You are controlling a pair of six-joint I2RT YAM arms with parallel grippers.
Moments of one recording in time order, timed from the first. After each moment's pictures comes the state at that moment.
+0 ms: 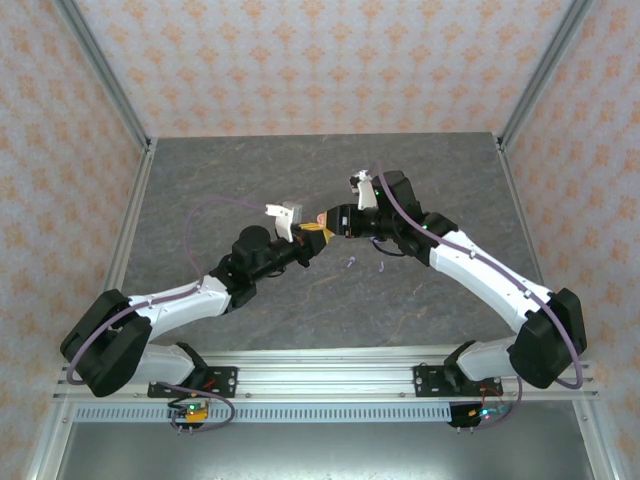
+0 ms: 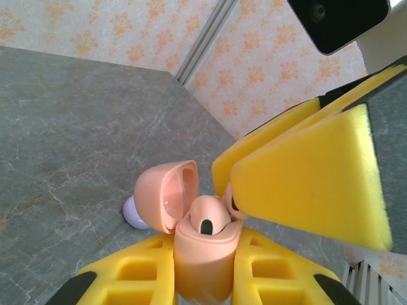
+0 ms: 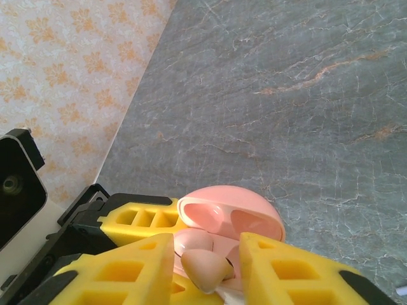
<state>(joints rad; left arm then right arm) -0.65 1.32 0.58 0.61 0.19 -0.53 0.62 1.35 1.11 -0.33 -0.37 0.56</state>
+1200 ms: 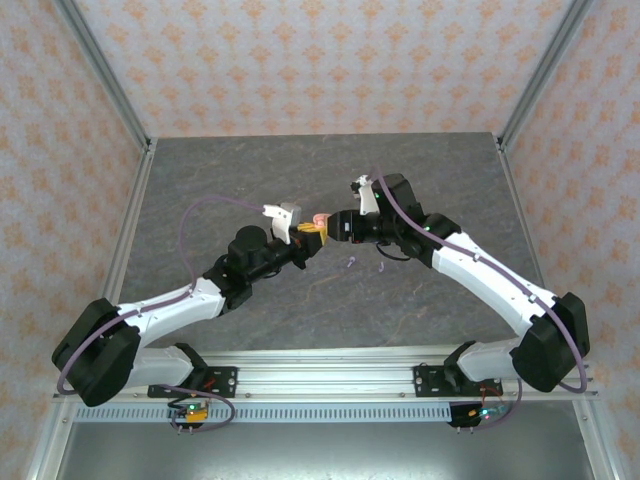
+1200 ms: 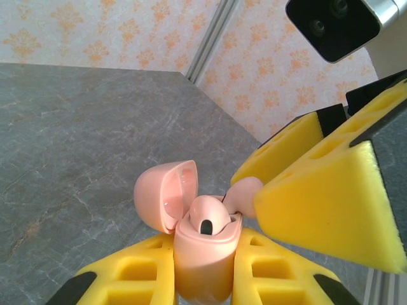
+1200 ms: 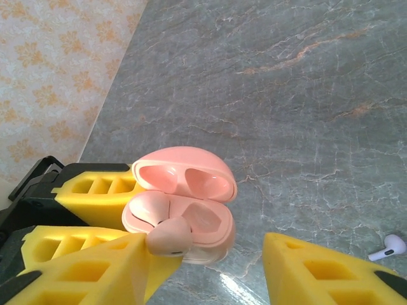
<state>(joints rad) -0.65 1.25 0.58 0.52 0.17 -0.43 0.63 1.32 1.11 -0.44 -0.33 0.52</state>
